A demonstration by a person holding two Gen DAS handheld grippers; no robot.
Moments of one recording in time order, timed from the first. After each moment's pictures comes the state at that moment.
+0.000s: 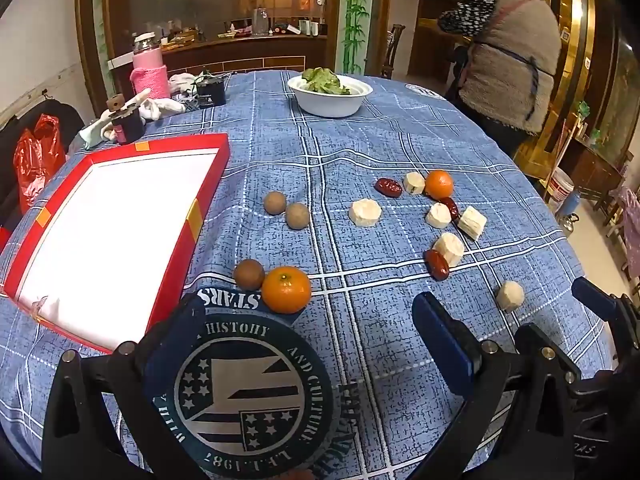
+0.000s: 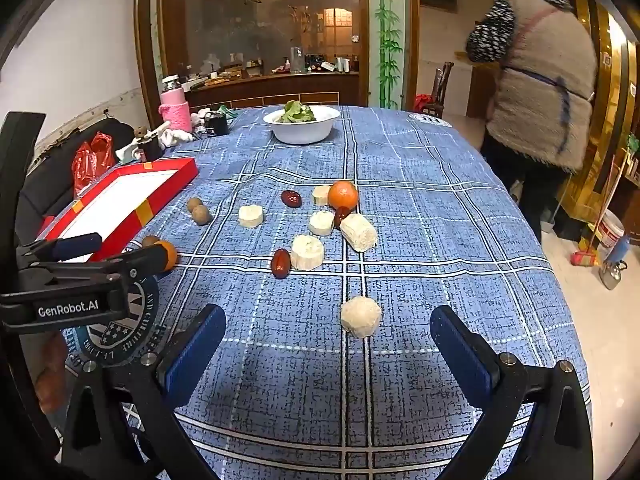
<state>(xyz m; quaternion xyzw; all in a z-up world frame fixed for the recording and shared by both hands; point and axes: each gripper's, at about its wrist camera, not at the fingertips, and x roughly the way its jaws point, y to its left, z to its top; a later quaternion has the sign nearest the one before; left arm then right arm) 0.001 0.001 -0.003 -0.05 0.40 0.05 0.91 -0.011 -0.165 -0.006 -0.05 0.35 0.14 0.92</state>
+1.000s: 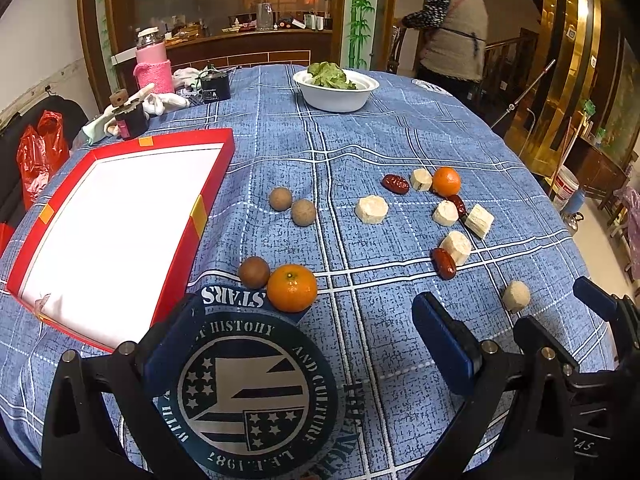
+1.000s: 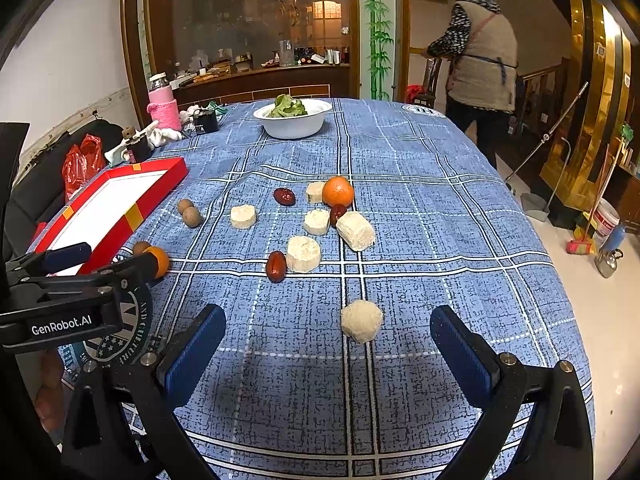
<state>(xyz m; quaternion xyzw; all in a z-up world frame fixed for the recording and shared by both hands) 0.003 0.002 -0.005 -0.05 0.41 0.06 0.91 -0.004 -0.161 -0.007 -0.04 0.37 0.12 0.92</state>
